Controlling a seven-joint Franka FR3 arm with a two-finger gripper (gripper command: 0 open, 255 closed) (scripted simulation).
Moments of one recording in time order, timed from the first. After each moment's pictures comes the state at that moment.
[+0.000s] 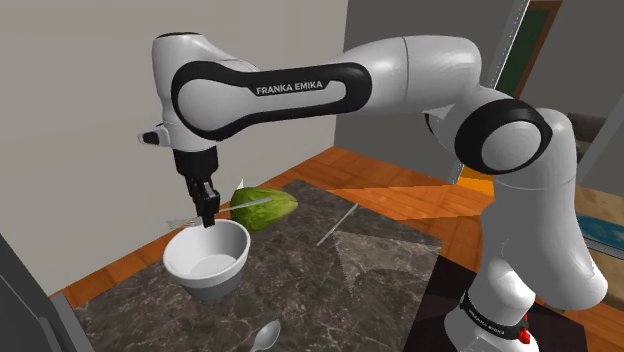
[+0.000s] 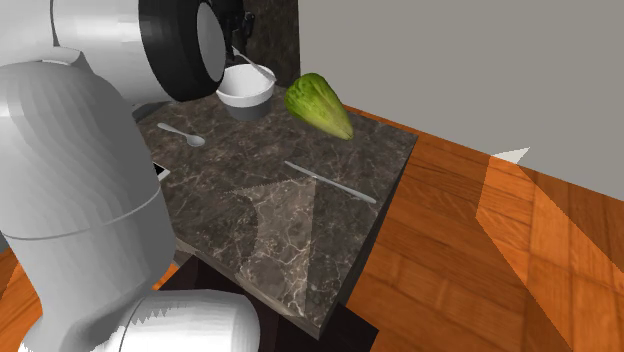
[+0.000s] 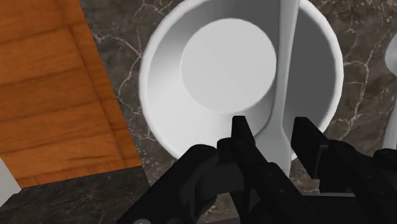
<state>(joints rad) 0.63 0.44 -0.03 -1.28 0.06 1.74 -0.79</state>
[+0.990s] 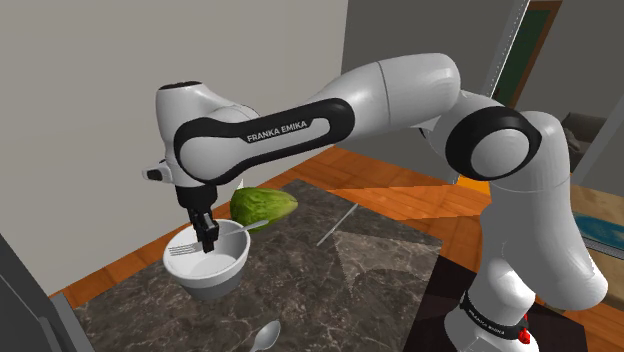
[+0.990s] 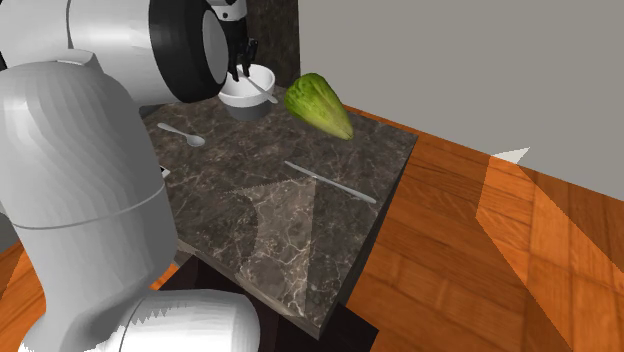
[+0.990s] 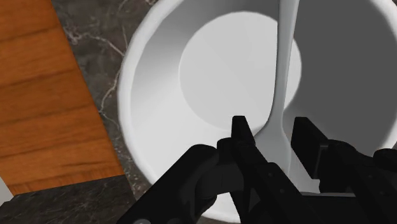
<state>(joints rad) 0.63 0.49 -0.03 -1.39 0.06 1.90 -0.79</state>
